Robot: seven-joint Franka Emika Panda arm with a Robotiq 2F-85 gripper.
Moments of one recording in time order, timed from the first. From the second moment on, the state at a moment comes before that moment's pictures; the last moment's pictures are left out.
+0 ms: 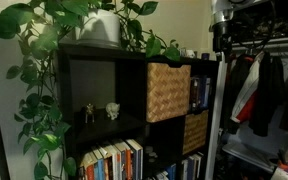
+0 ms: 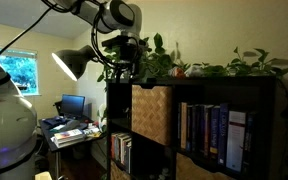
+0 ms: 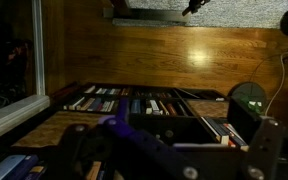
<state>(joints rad) 0.01 -0.49 0.03 -2.16 0.01 1.54 0.01</state>
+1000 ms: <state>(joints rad) -0.03 -0.45 0.00 -2.16 -0.12 1.98 0.01</state>
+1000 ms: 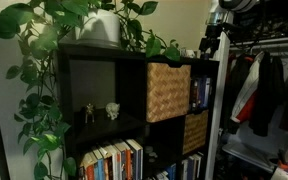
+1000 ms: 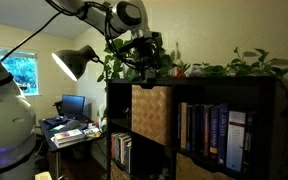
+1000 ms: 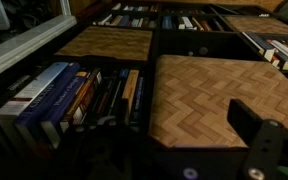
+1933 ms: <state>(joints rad) 0.08 -0.41 0.01 -2.17 -0.08 2.05 -0.22</state>
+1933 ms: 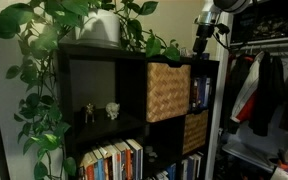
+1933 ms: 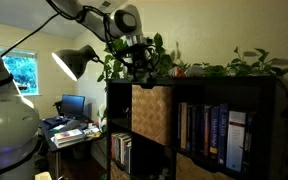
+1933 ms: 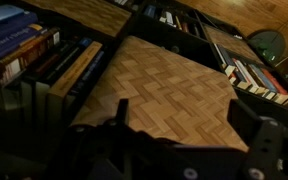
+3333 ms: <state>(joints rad) 0.15 -0.31 0.04 -2.19 -0.11 2.30 -0.51</state>
